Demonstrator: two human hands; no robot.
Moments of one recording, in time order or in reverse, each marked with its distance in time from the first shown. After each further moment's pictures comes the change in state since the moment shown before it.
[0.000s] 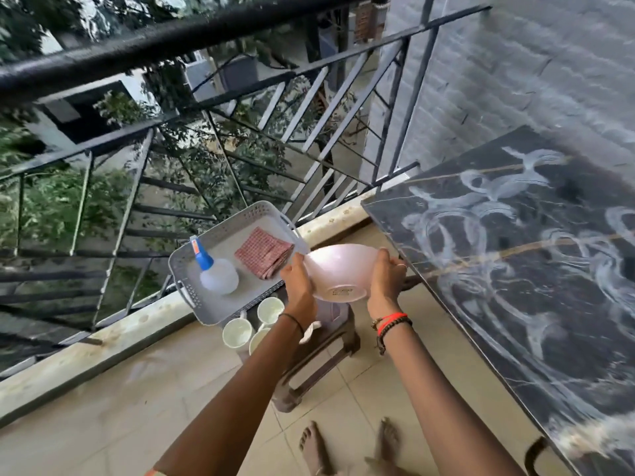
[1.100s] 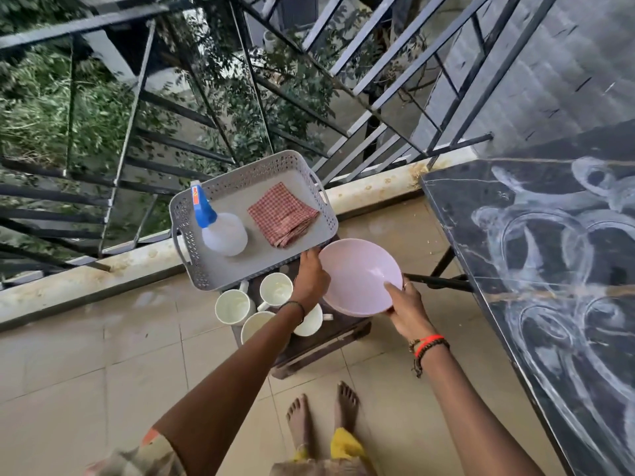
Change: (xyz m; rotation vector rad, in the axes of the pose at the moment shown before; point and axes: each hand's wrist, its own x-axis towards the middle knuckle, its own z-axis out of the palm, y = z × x) left_hand 0.108 -0.059 -0.033 0.964 -0.077 0.209; right_hand 0.095 0.123 0.020 -0.118 -0.545 0.306
